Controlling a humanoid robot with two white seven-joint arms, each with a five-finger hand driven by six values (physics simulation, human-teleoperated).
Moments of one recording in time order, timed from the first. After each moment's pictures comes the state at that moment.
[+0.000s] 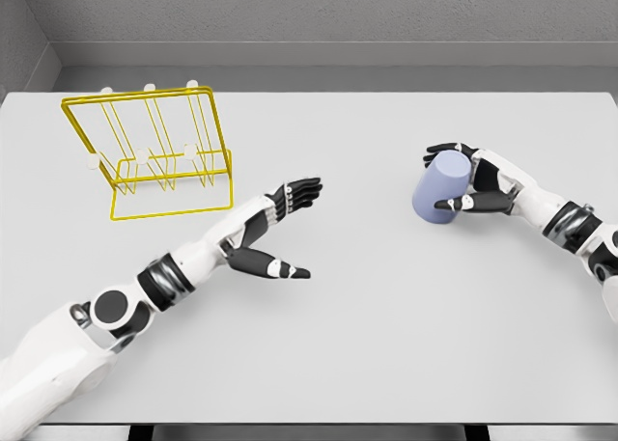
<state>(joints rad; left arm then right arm) -0.35 0.54 -0.85 -1.53 0.58 -0.35 -0.19 -0.54 -0.63 0.72 -0.95 -0.83 -0.36 0.60</state>
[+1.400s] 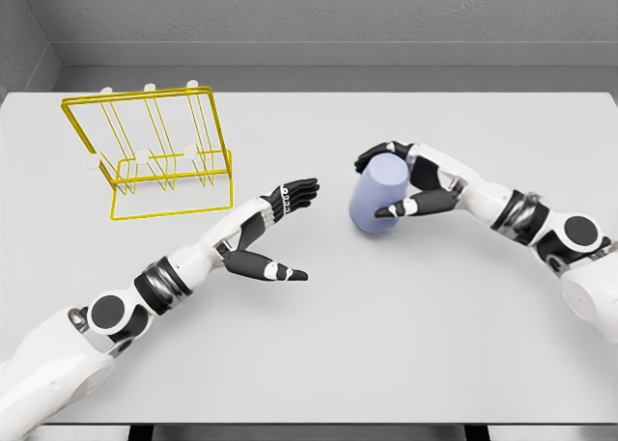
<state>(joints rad) -0.34 0.54 -0.85 -1.53 0.57 -0.40 -0.19 -0.56 -0.61 0.80 -1.22 -0.82 -0.37 0.60</state>
